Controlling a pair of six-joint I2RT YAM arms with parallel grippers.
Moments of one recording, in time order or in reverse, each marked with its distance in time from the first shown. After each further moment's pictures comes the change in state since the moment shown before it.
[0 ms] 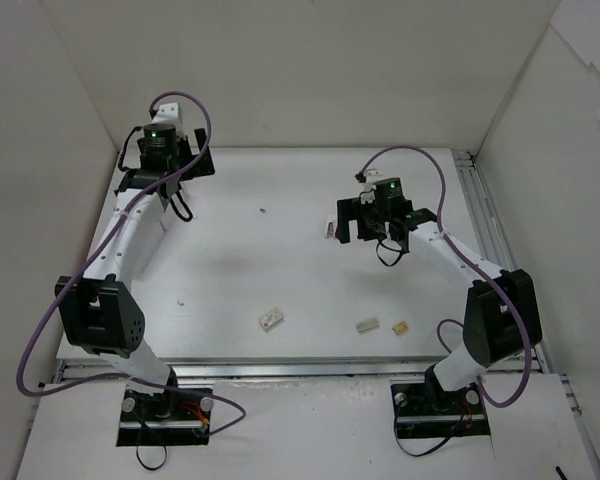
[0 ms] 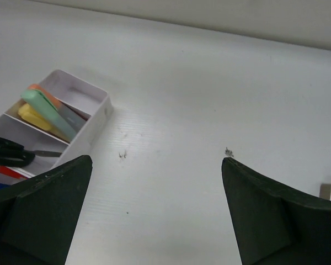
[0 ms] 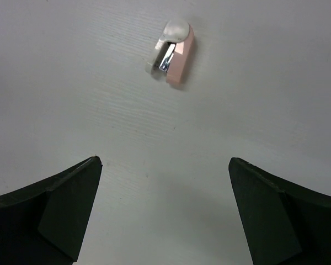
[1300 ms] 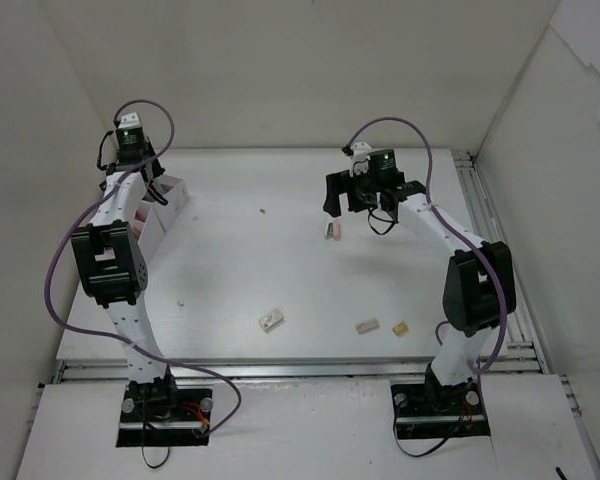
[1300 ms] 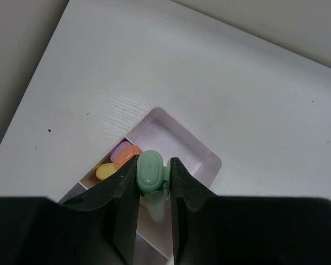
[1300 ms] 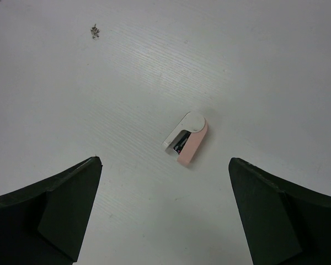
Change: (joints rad) left arm 0.237 0.411 0.218 0.105 0.000 0.002; right arm -0.028 0.212 0.280 0.014 -0.137 -0.098
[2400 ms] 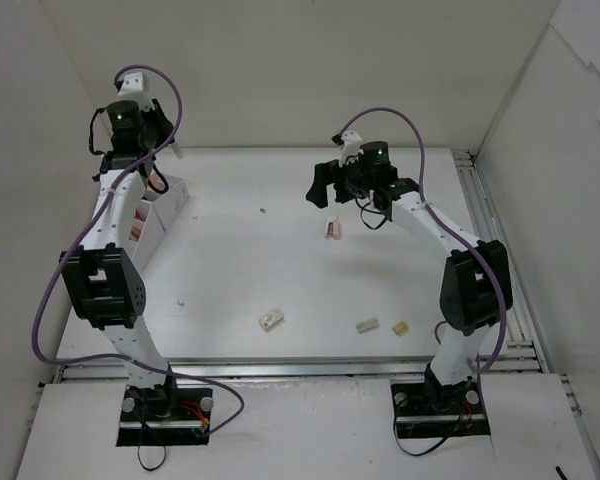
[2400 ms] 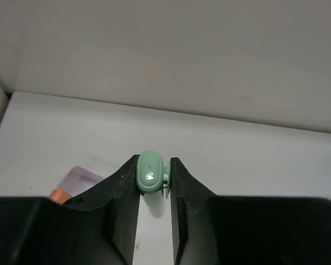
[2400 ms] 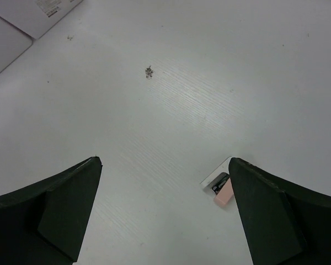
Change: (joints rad) left arm -0.087 -0.250 -0.076 0.150 0.226 0.006; right arm 0.045 0.011 0.036 0.134 -0.115 0.056
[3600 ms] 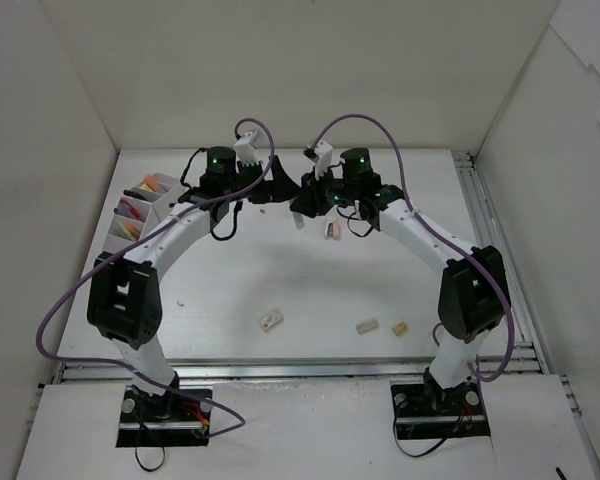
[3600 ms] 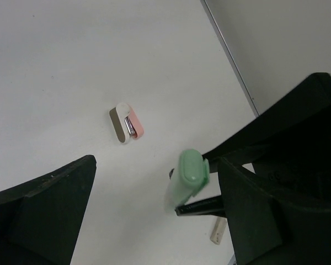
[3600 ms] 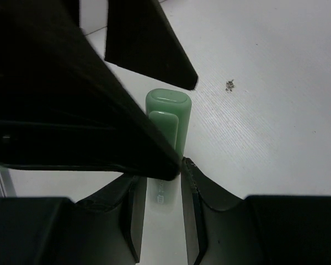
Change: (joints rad) left arm -0.403 -0.095 -0.341 0.122 0.419 -0.305; right arm 0.113 -0.029 -0.019 0.021 -0.165 -0.100
